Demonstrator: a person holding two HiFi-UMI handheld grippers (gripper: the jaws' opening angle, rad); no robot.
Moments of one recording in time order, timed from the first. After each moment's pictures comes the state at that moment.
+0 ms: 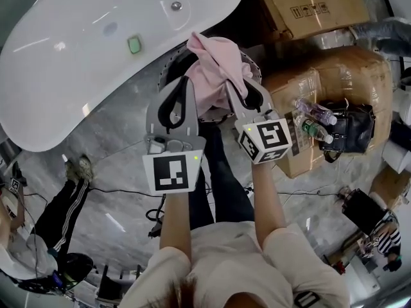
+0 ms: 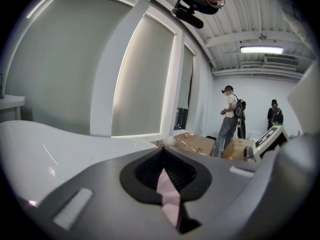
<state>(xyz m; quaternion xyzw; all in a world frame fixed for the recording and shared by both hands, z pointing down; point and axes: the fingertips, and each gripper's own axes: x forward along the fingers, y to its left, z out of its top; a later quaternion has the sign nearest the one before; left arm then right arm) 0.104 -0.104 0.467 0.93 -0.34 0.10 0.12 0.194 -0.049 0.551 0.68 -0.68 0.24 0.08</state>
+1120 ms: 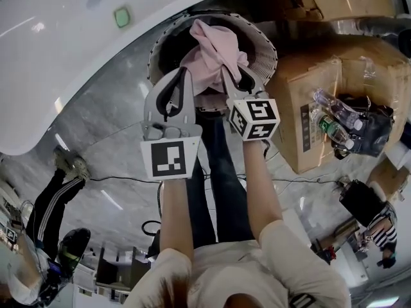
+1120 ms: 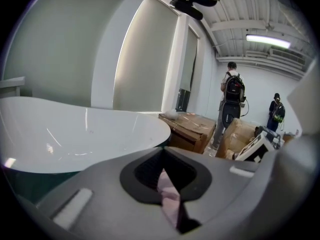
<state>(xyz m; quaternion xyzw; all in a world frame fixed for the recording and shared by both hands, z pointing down) 0.099 -0.092 0.629 0.92 -0.33 0.17 0.15 0.190 -0.032 0.750 0.68 -0.63 0.35 0.11</state>
